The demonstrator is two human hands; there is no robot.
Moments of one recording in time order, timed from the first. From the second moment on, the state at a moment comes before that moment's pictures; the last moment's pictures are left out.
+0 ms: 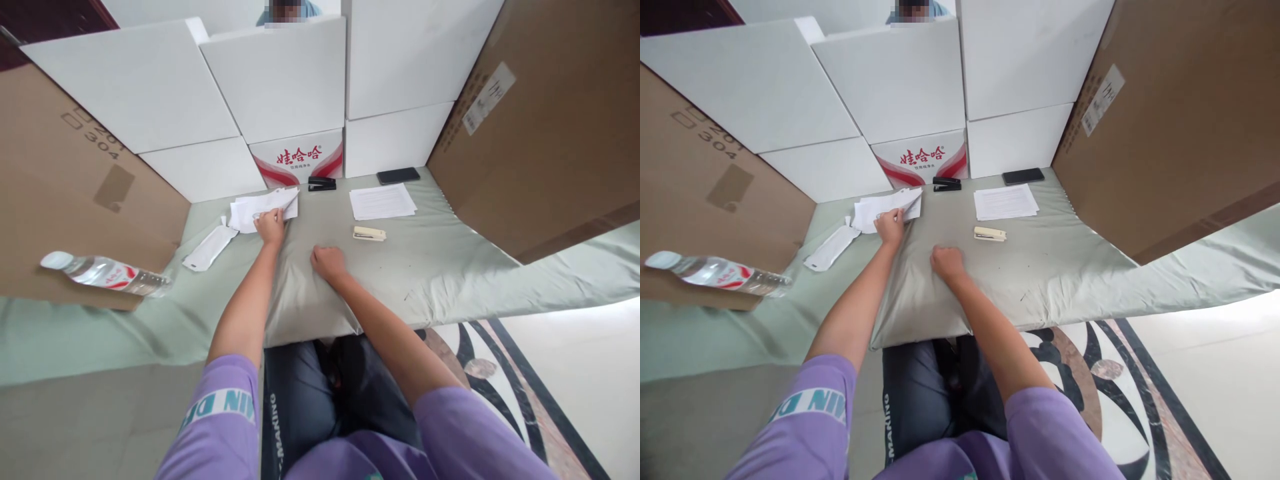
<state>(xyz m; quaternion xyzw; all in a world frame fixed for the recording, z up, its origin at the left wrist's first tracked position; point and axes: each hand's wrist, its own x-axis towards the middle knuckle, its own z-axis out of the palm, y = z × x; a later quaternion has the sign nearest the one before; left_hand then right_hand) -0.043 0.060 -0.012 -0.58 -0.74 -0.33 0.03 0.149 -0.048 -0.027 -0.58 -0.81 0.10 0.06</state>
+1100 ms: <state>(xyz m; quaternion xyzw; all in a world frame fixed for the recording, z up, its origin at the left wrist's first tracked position) 0.010 -0.015 -0.033 -0.86 -0.38 -0.34 0.04 0.176 0.019 -0.048 -0.51 -0.50 0.52 0.47</state>
